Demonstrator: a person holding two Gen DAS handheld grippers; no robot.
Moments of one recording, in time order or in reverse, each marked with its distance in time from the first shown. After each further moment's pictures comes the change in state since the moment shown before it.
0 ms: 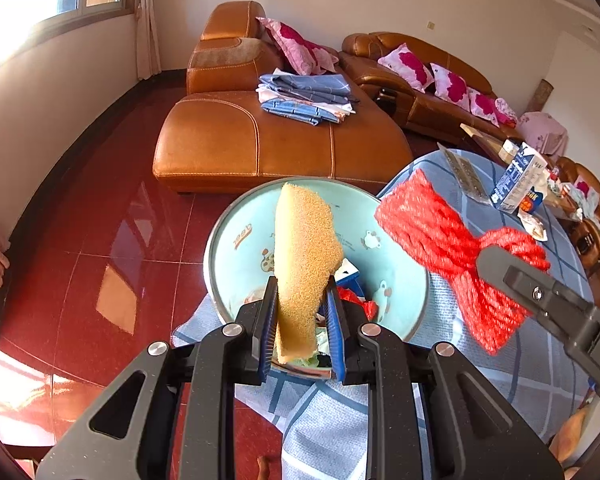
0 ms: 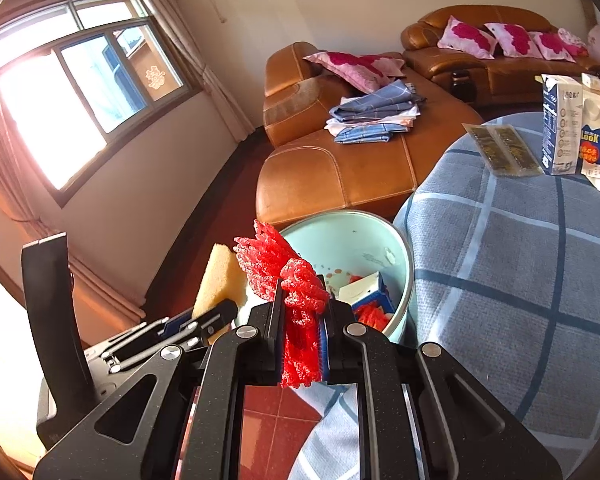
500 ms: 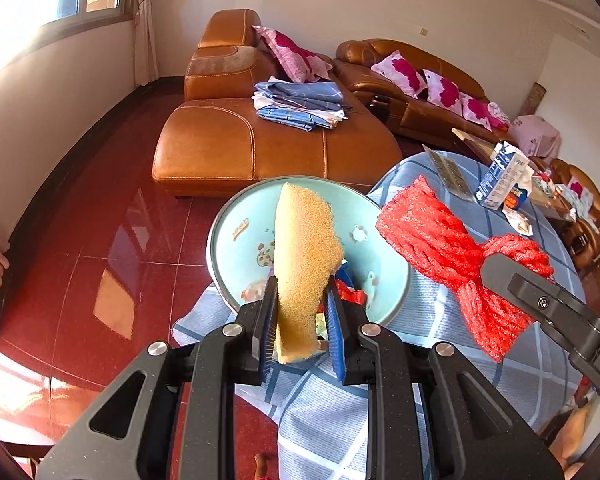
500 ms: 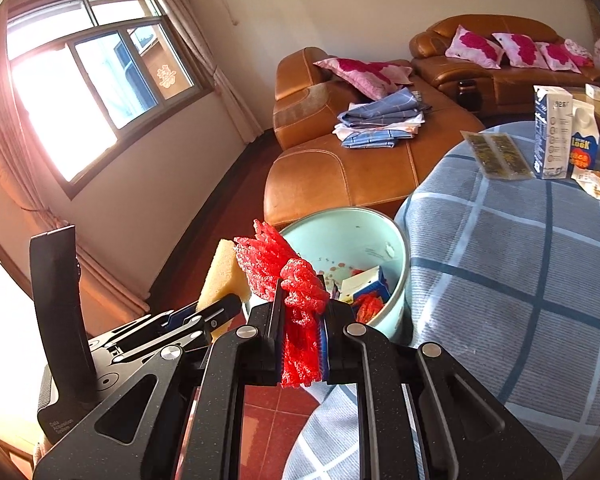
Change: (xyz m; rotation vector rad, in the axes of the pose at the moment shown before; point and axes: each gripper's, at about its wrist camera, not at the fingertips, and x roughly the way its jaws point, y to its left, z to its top) left arm -0.032 0.000 -0.017 0.002 -0.034 -0.019; right arm -0.031 0.009 -0.015 -0.048 -0.010 0.034
